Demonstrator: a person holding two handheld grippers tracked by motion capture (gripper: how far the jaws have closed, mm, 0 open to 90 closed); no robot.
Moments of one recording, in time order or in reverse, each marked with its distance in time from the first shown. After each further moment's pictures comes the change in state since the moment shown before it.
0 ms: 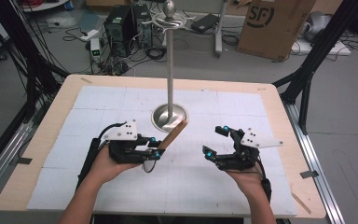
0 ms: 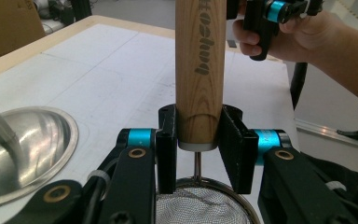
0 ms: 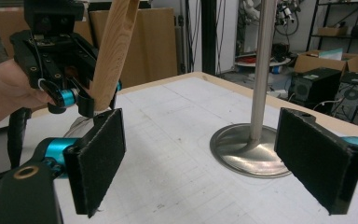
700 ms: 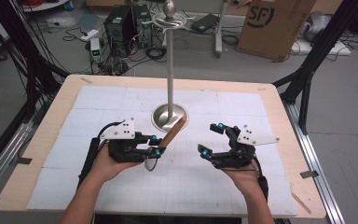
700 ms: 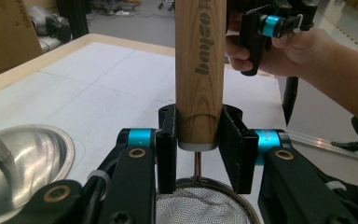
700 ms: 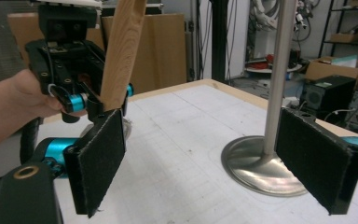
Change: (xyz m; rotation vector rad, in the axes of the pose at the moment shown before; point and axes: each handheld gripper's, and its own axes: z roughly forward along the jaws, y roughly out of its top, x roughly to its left) left arm 0.000 0.003 -0.003 -0.070 -0.019 0.008; right arm 0.005 0.010 0.011 -0.022 0.046 -0.009
